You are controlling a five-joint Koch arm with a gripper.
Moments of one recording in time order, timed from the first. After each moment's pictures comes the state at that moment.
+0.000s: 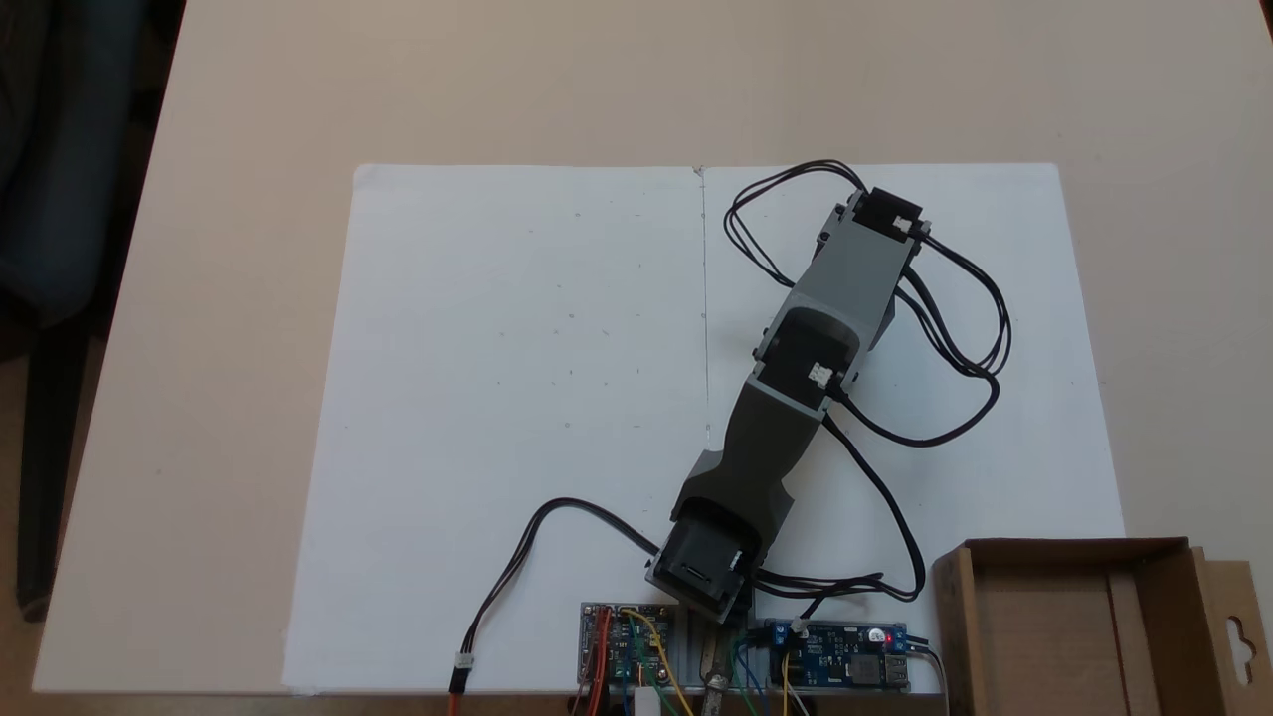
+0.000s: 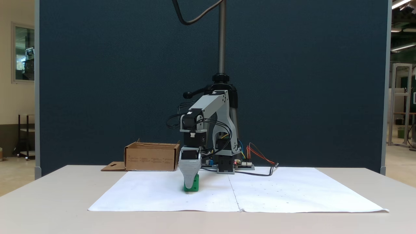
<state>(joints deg) 28.9 72.2 96.0 39.3 -26.1</state>
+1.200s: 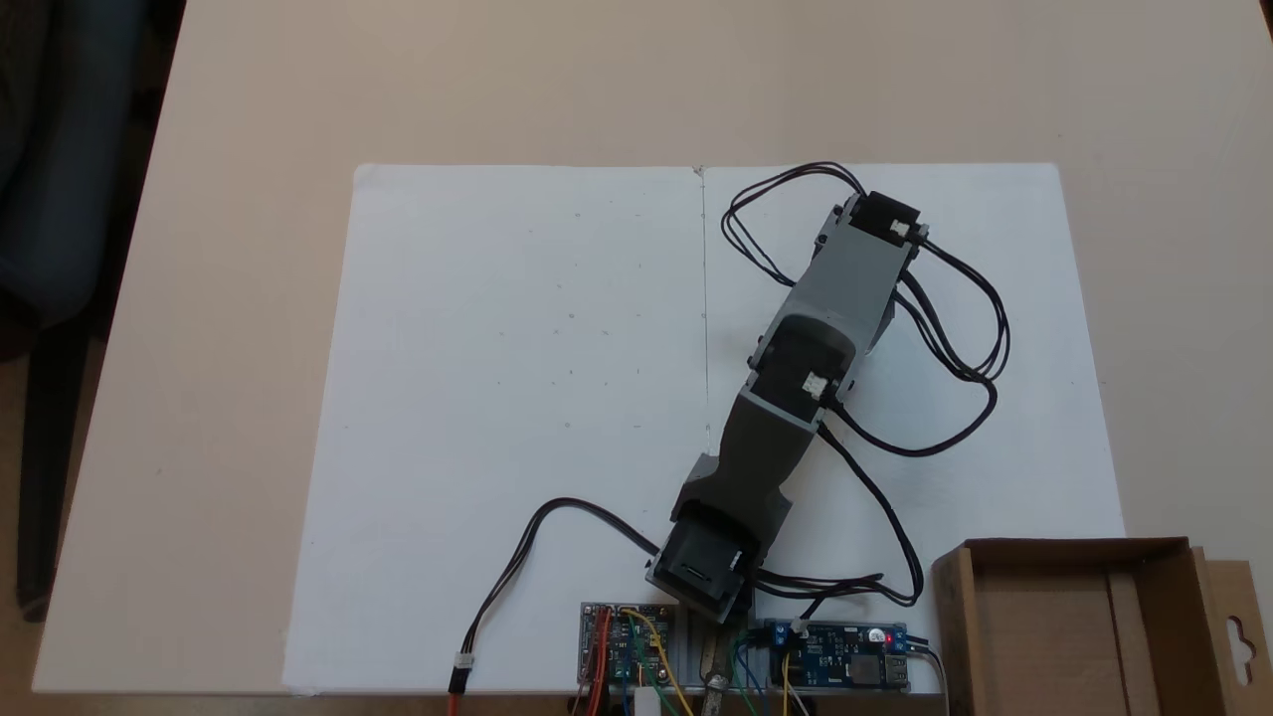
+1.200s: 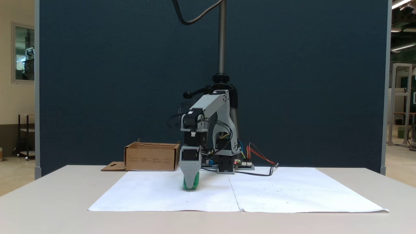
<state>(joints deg) 28.7 75.4 97.7 37.3 -25.8</state>
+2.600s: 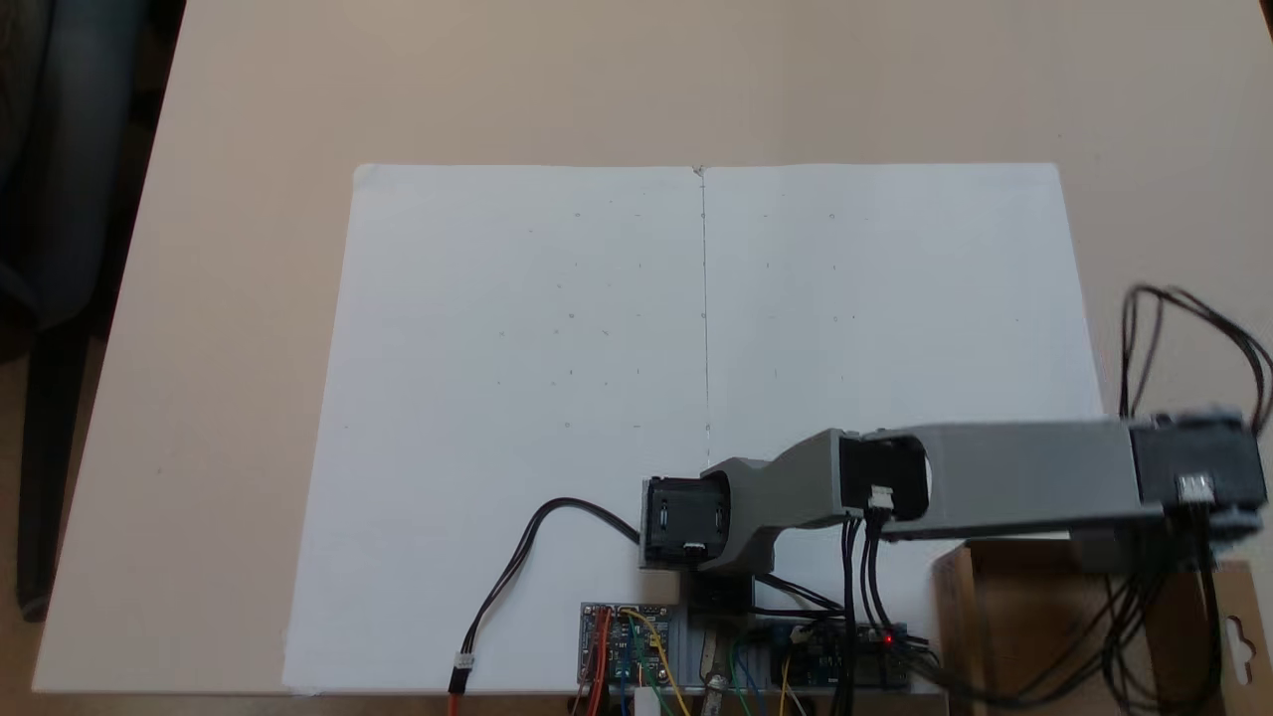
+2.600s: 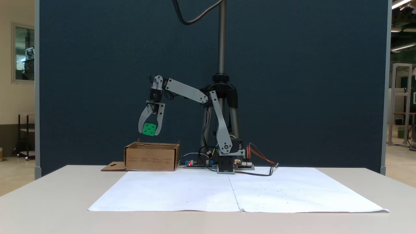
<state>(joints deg) 92.5 70.7 49.0 72.7 -6.9</state>
